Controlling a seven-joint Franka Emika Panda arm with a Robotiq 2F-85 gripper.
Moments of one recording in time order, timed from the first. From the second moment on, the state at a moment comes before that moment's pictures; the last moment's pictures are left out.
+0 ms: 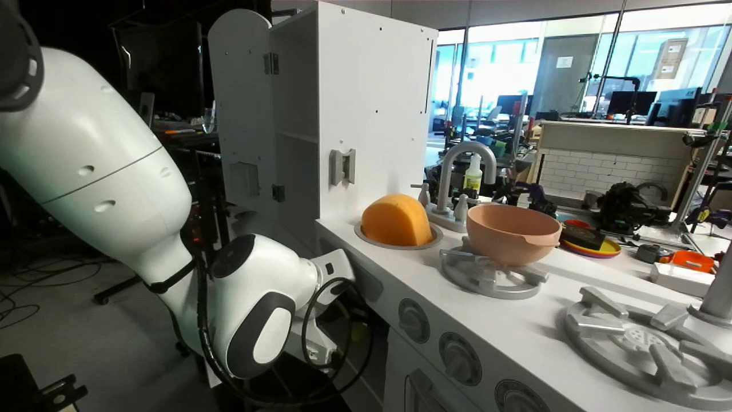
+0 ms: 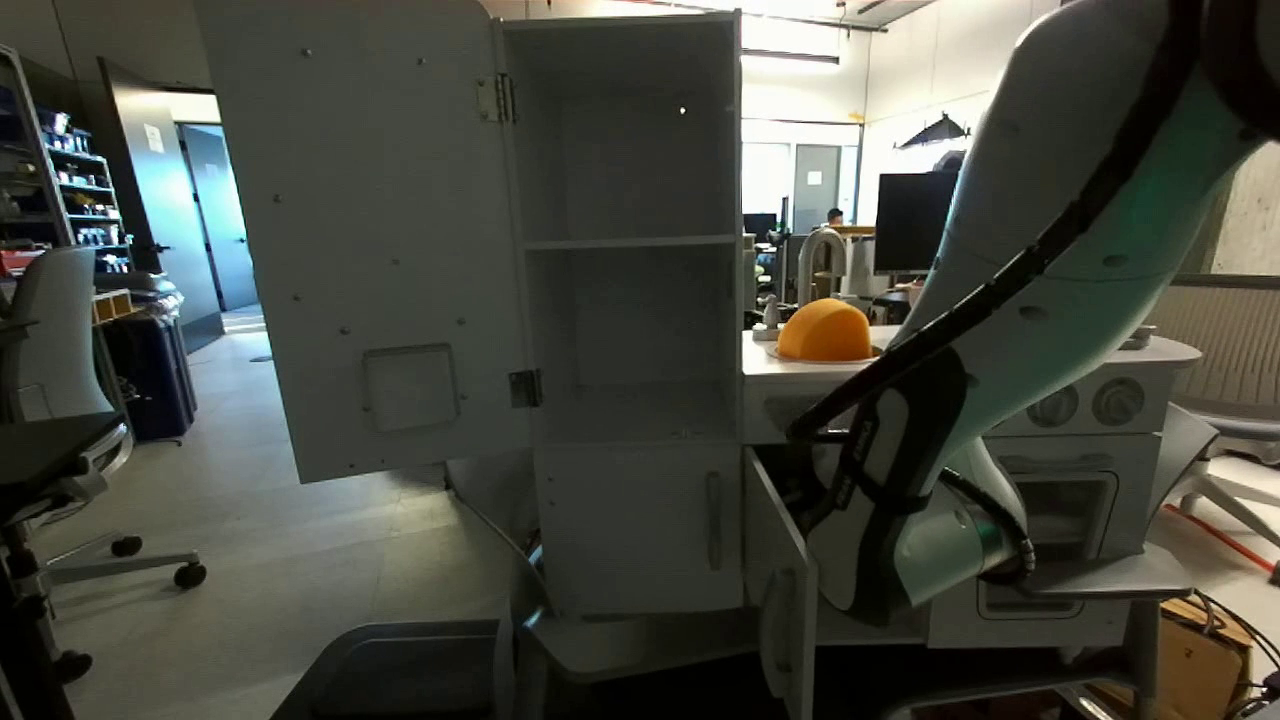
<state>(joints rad) 0.39 1.37 -0.33 -1.50 0.31 3.57 0.03</state>
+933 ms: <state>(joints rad) 0.50 1.49 -0.47 -1.43 0.44 3.57 0.07</state>
